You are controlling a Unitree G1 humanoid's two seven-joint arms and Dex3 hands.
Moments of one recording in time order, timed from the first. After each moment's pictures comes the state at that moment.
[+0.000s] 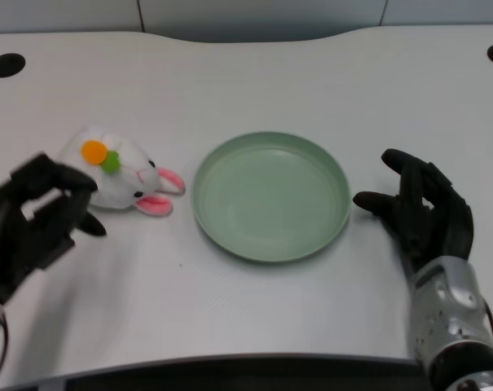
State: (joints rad) left arm -0.04 0.30 0.23 -0.02 -0.28 0.09 -0.35; right arm -0.53 -0.05 -0.36 1.07 0.28 -0.35 0.09
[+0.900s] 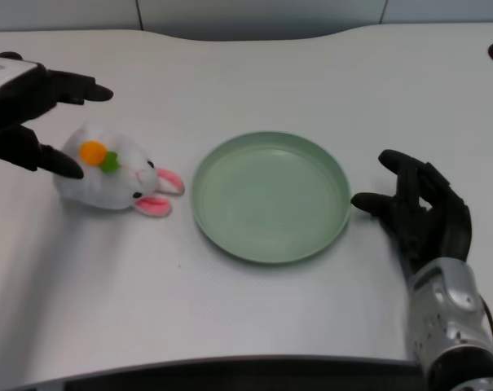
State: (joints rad) left arm -0.62 0.81 -0.22 0.35 0.60 -0.24 -0.49; right arm -0.50 -0.04 -0.33 1.02 0.27 -0.35 0.07
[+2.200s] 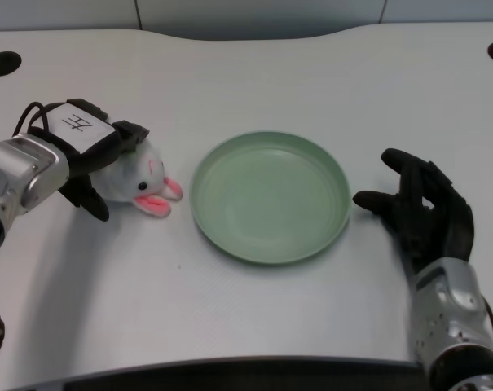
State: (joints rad) left arm -0.94 0.54 -0.69 1.17 0.97 -0.36 0.12; right arm -0.52 -0.04 -0.36 1.06 0.28 -0.37 0.11
